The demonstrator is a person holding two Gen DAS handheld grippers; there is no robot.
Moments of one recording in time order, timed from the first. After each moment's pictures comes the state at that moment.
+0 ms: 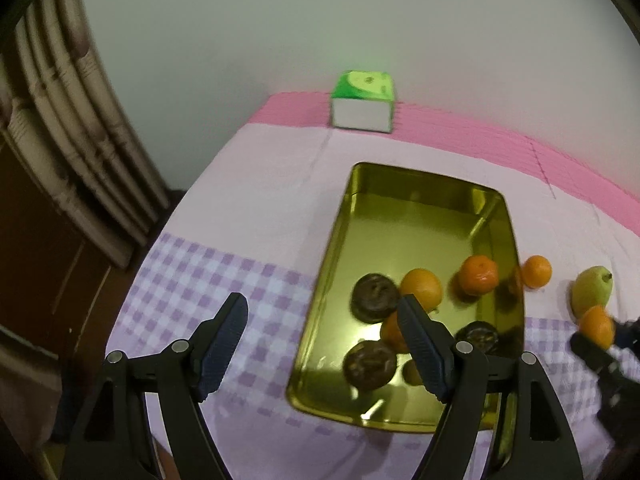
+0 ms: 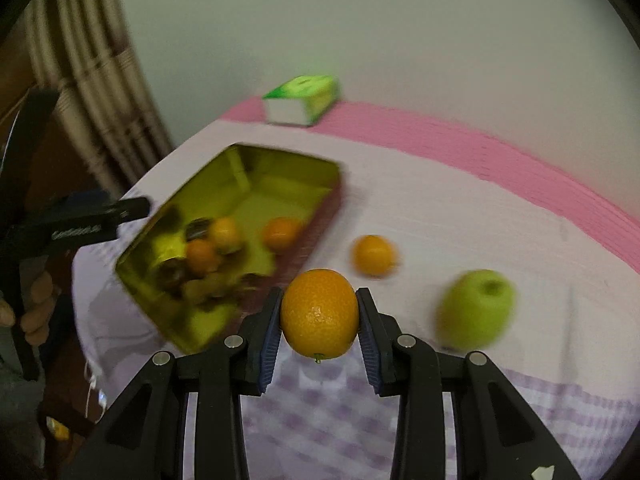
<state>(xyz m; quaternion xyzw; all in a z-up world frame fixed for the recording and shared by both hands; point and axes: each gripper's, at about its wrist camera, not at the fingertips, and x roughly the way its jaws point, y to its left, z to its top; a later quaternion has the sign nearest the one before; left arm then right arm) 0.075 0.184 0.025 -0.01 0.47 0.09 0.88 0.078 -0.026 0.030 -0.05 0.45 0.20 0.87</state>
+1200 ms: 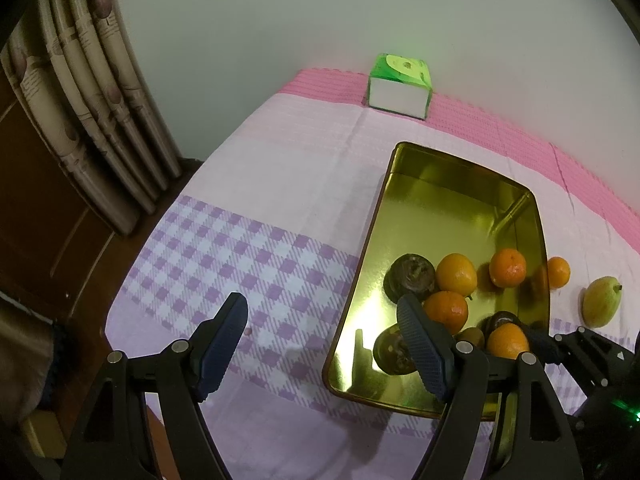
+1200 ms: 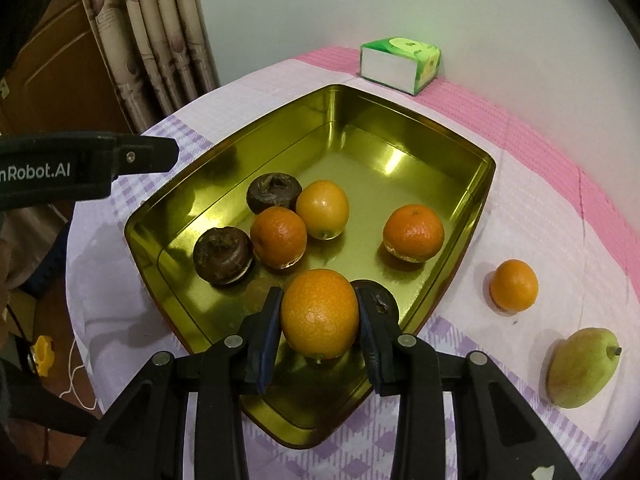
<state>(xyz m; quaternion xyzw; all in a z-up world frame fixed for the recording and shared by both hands) 0.066 0.212 0.011 -0.06 0.48 0.11 0.87 0.088 0.075 -0.026 -0.14 0.48 0.26 0.83</state>
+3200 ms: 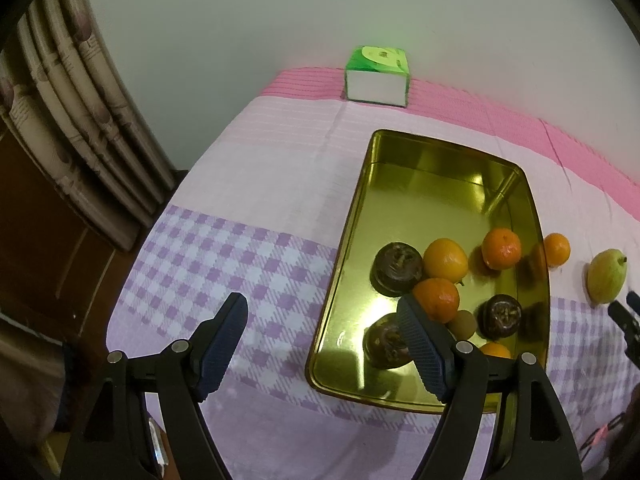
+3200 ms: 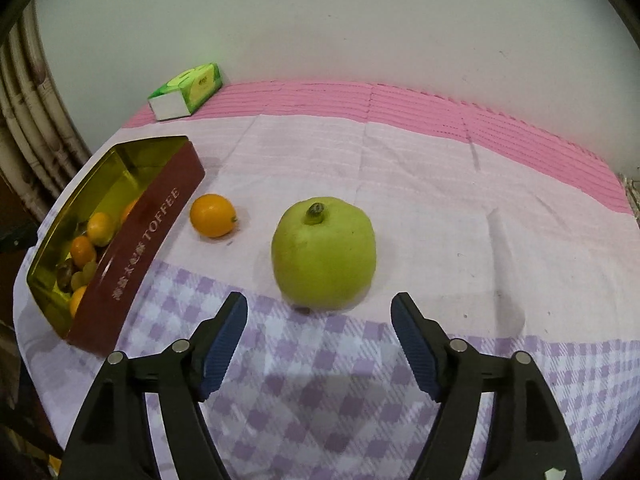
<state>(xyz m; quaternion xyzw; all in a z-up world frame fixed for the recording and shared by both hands) 0.069 0.197 0.006 -0.02 0.49 0.09 0.87 0.088 -0.135 -0.016 -0.01 0.47 0.06 0.88</state>
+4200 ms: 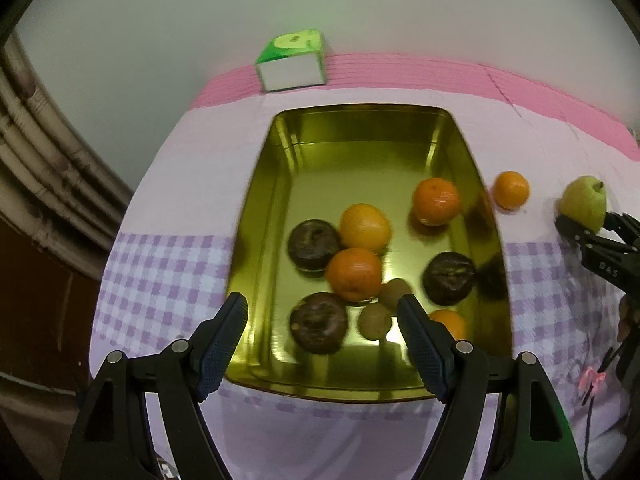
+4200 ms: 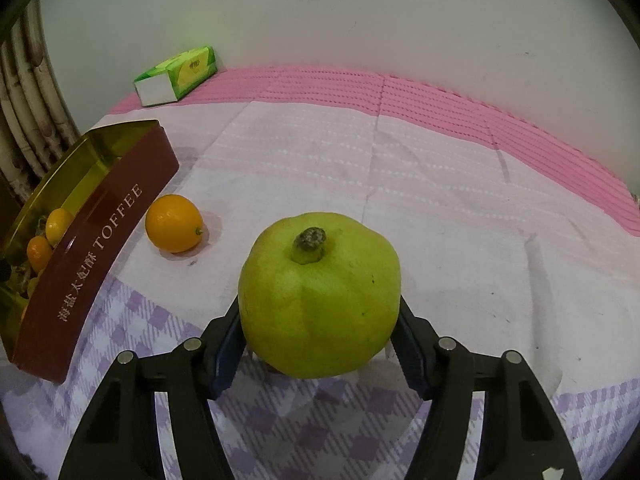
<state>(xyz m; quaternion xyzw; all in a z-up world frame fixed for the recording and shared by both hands) 0.070 0.129 -0.009 0.06 0.51 0.01 0.86 0.126 -0.127 -0.052 -0.04 0.46 0.07 0.88</state>
